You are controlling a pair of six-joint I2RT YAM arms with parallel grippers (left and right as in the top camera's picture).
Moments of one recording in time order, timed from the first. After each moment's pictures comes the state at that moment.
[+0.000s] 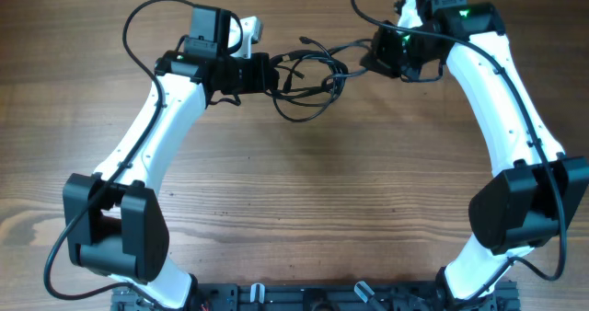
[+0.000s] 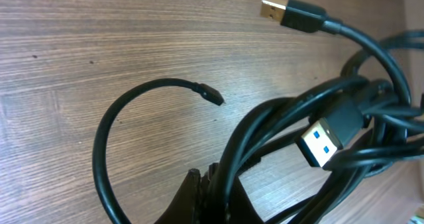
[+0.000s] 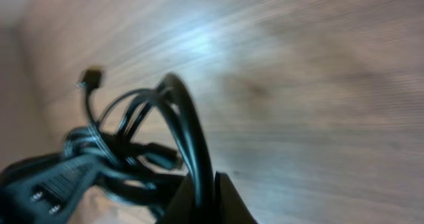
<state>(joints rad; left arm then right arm) -0.22 1.77 1.40 -0.63 0.45 -0.28 0.16 1.89 1.77 -1.07 -0.40 0.57</state>
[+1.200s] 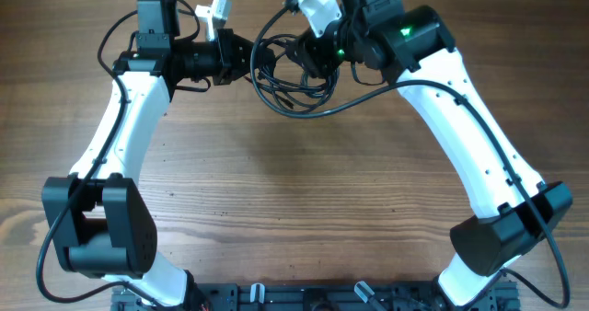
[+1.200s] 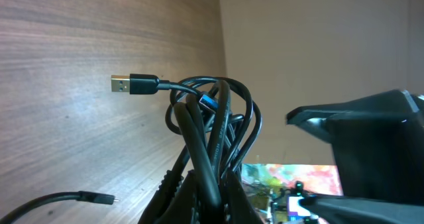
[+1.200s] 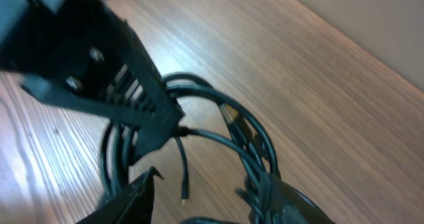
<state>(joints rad) -0.04 1.77 1.39 -0.46 1.16 -0.55 0.49 1.85 1.95 -0.97 -0.29 -0.25</state>
